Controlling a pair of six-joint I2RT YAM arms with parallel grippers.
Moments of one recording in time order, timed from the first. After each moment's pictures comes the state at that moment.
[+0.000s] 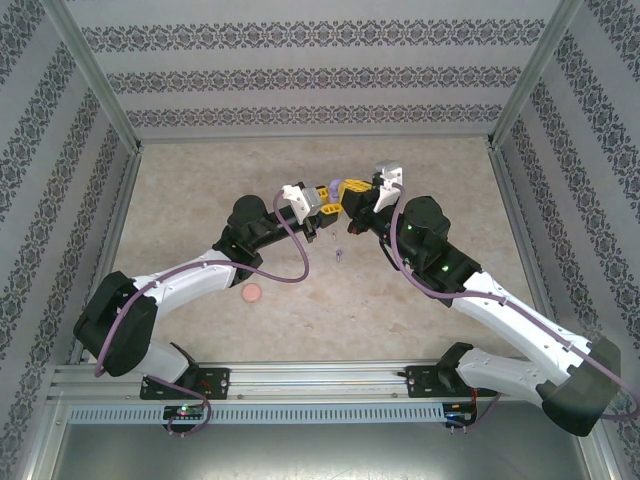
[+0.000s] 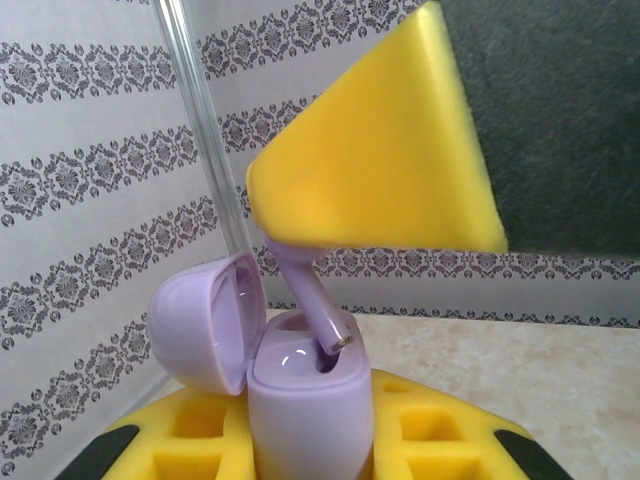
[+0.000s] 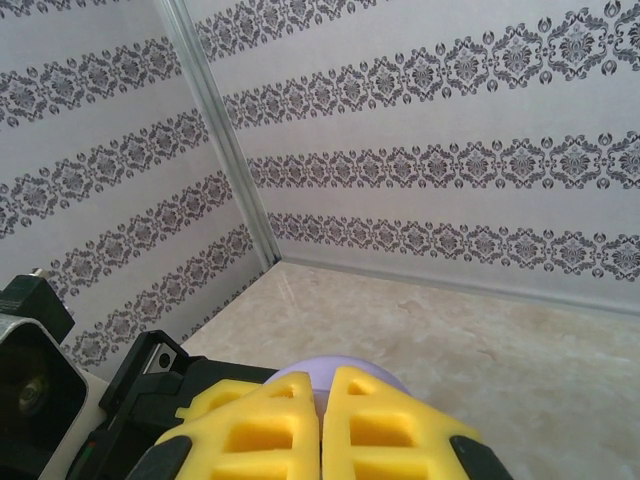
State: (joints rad) left arm -0.63 1.46 0.86 0.76 0.46 0.15; right arm 0.71 1.04 0.89 0.13 0.03 0.29
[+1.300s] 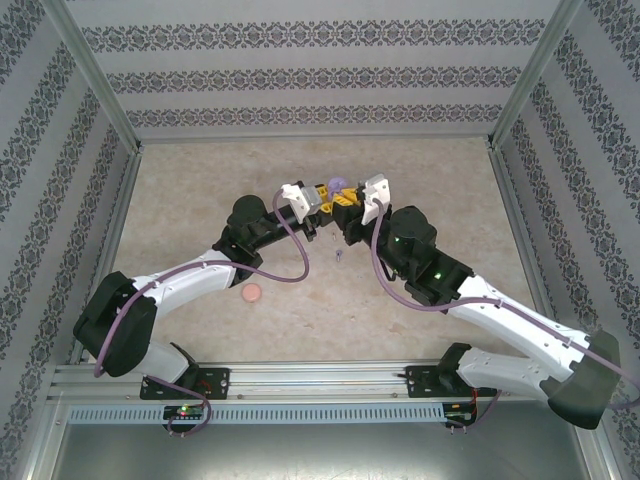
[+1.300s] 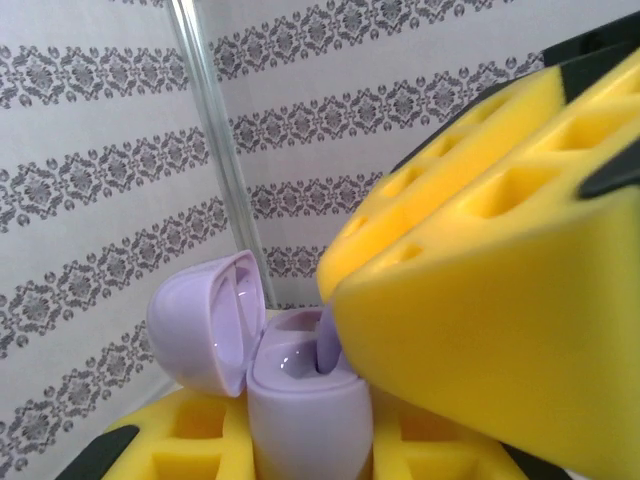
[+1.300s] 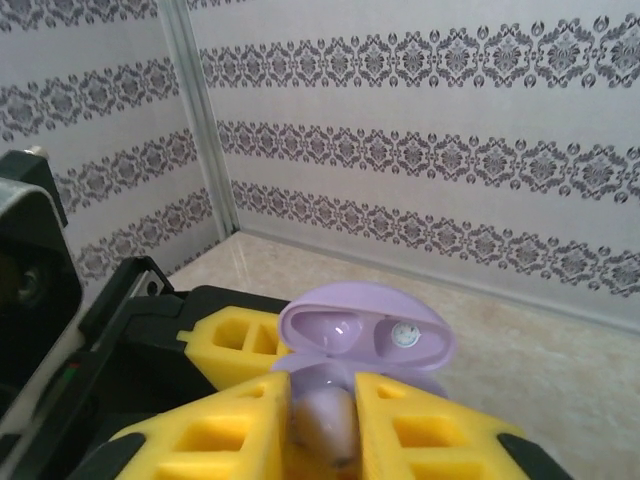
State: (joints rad) left arm -0.63 1.46 0.86 0.76 0.43 0.15; right arm 0.83 1.05 0.88 0.09 0.20 0.15
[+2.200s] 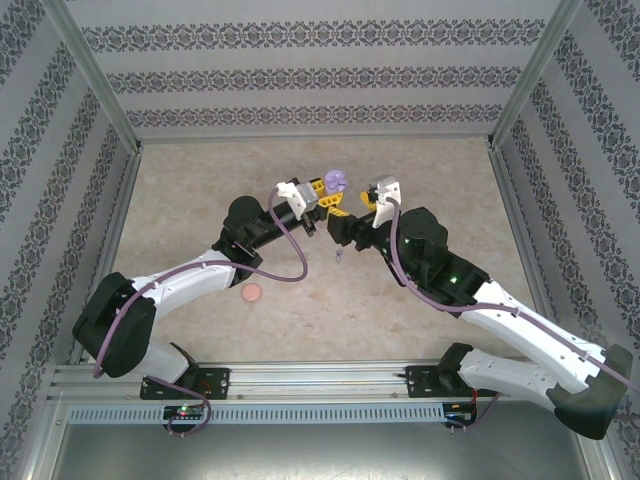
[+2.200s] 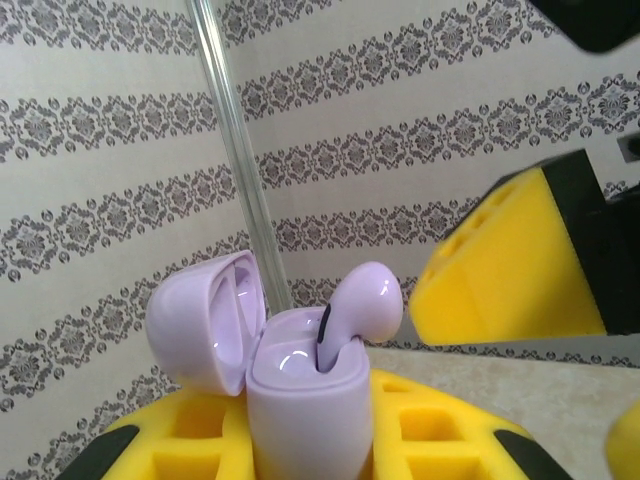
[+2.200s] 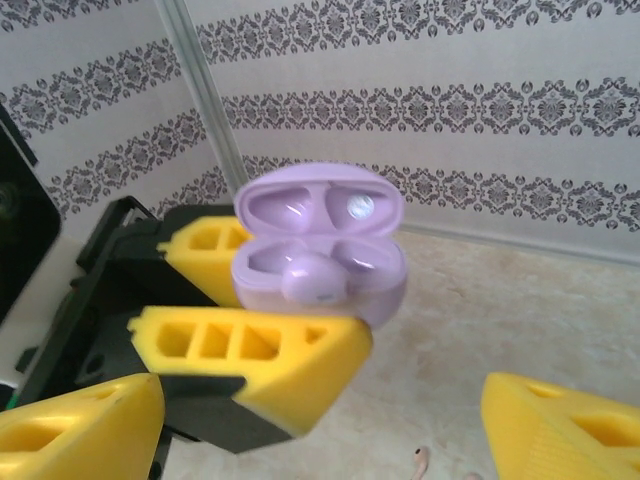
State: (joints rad) left arm -0.63 1.46 0.86 0.84 0.40 0.15; right arm 0.81 0.96 0.90 -0.09 0.16 0.27
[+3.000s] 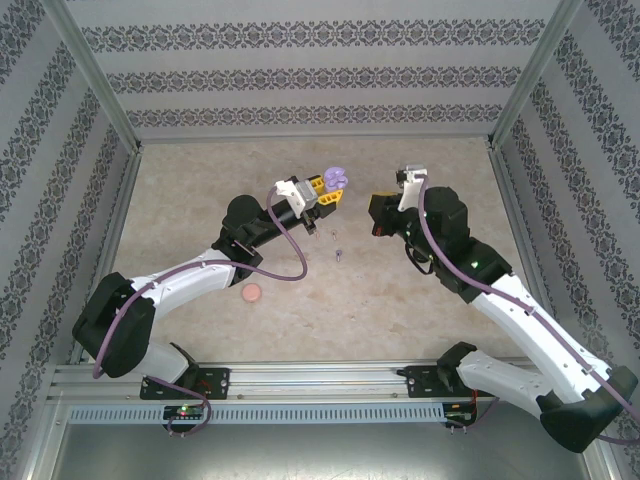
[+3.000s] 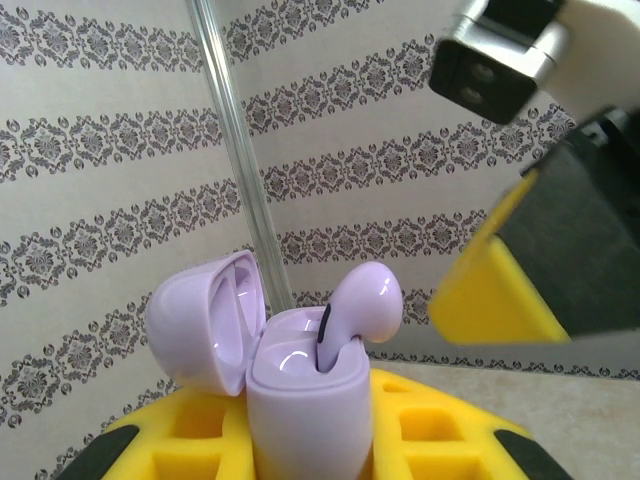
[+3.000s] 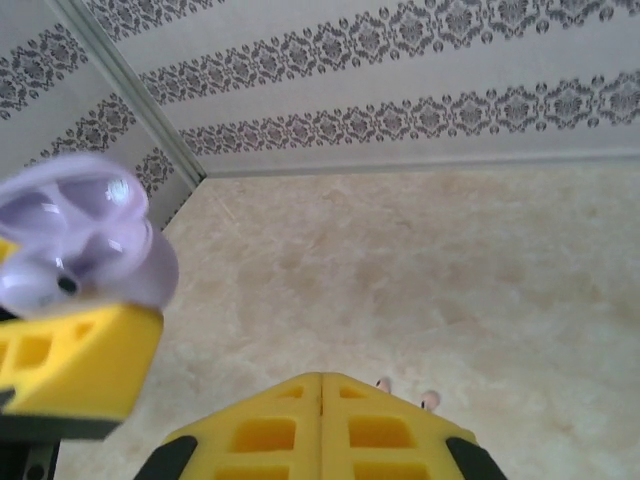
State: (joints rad) left arm -0.63 1.46 0.87 0.84 0.40 0.15; right arm 0.58 0.99 1.05 -0.37 0.01 0.42
